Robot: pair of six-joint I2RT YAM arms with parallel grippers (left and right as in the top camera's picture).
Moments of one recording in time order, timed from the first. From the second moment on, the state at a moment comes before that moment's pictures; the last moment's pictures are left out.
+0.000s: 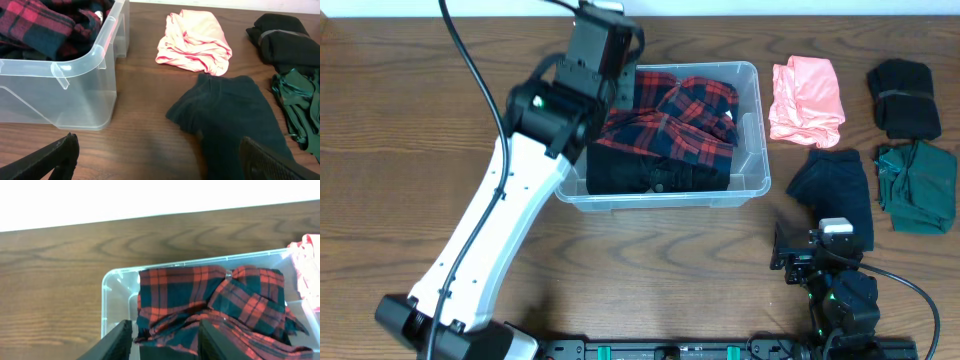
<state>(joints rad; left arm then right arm) -0.48 1.64 1.79 -0.93 -0.29 -0.25 0.16 0.02 0.14 -0.51 0.12 0.04</state>
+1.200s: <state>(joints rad) -0.39 2.14 1.95 -0.89 -0.20 -0.22 0.16 0.02 0.14 -0.51 0.12 0.04</state>
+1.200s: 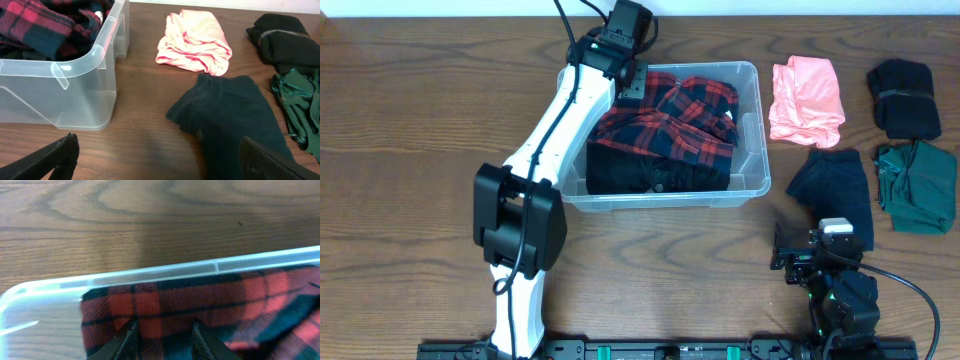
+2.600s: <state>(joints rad) -0.40 1.98 1.99 -1.01 -0.09 -0.27 0.16 0.02 0.14 -0.51 0.12 0.04</state>
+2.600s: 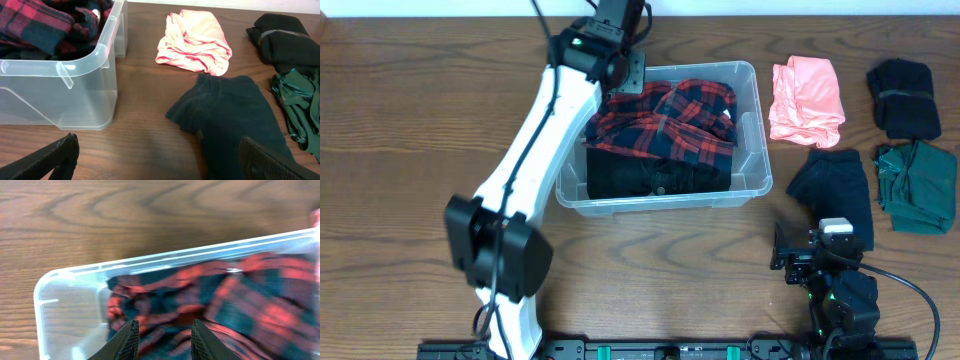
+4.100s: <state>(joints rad) -0.57 2.16 1.99 -1.00 0.03 -0.38 0.16 0.02 0.14 -0.51 0.12 0.04</state>
